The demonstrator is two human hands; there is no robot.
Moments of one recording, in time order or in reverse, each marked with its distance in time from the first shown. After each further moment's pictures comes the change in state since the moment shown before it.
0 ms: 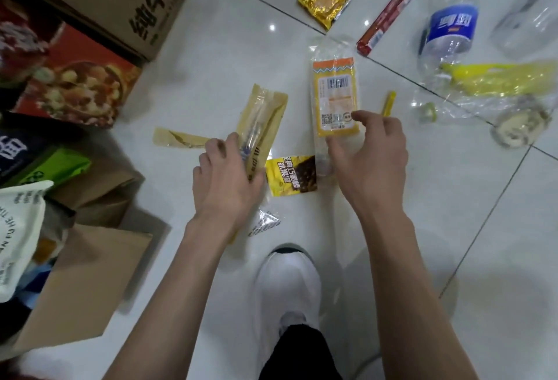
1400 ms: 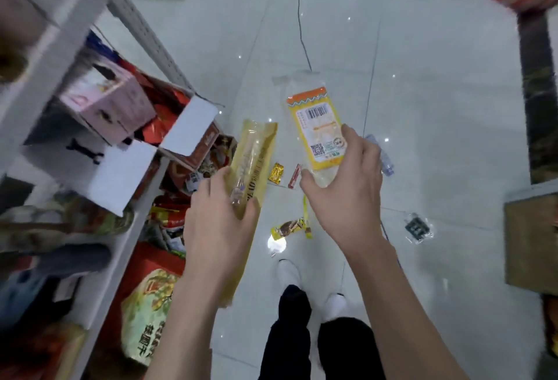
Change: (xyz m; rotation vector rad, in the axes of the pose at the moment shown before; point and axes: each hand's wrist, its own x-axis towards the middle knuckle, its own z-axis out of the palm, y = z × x) left_hand -0.472 0.197 -0.598 -0.134 0.337 0.346; right_hand -0.267 -0.317 -0.640 0.273 0.348 -0.105
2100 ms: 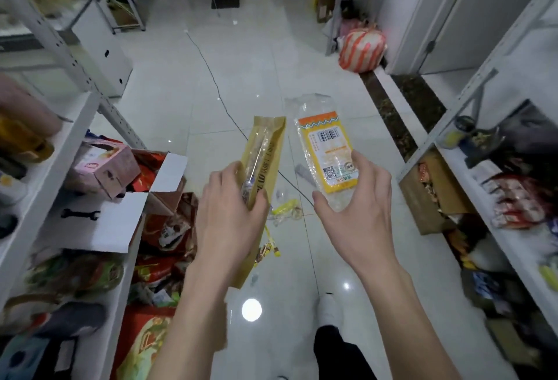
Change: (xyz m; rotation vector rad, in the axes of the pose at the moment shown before) left_hand -0.162 0.029 -0.171 -0.182 0.002 0.451; right_hand -0.243 -0.114 -0.171 -0.018 0.366 0.081
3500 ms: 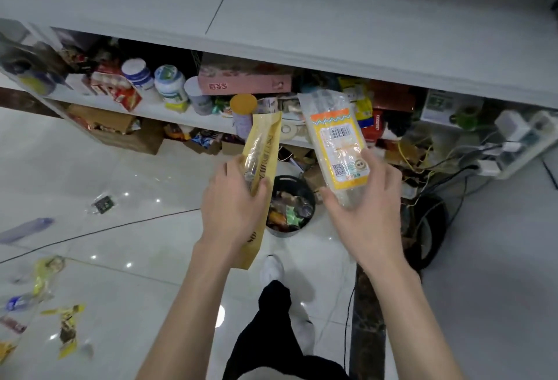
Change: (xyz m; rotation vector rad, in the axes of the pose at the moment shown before) left_hand -0.623 0.309 0.230 0.053 -0.838 0.942; right_hand -0.604 0.266 -0.441 -0.248 0.837 0.952
